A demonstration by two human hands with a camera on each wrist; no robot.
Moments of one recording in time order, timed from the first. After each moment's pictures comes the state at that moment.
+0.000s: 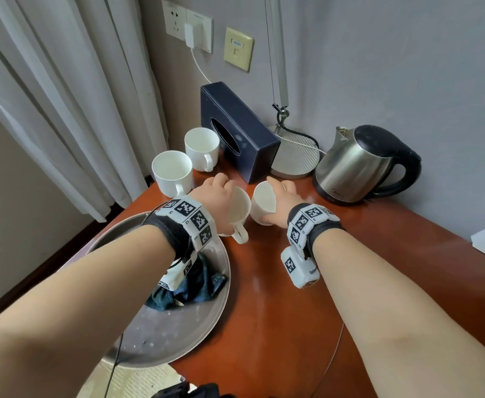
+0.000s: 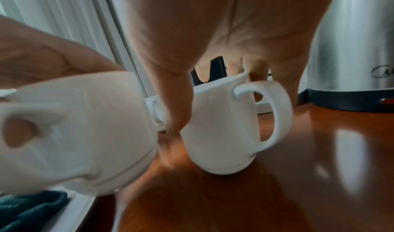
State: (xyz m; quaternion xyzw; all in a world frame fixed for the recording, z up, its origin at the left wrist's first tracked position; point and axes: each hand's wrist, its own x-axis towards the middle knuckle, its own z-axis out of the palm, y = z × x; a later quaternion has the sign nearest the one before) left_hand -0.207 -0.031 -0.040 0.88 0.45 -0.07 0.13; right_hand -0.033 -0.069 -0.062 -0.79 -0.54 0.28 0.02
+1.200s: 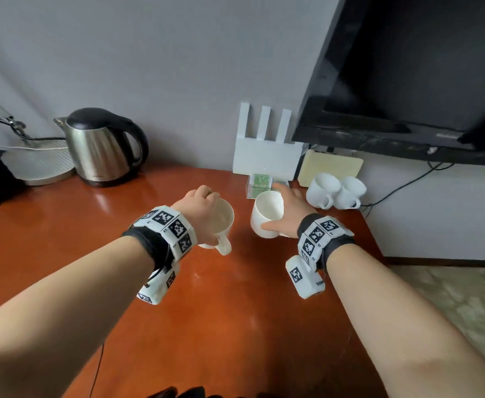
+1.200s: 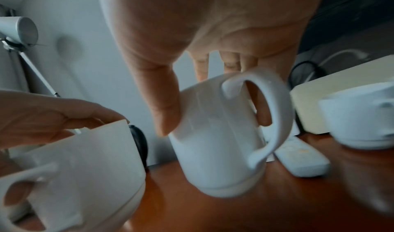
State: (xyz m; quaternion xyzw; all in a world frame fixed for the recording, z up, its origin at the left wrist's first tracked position) left_hand 0.119 -0.359 0.009 0.96 0.23 -0.09 0.11; right_hand 0.267 -0.509 -0.001 -0.92 -0.32 0.17 0.15
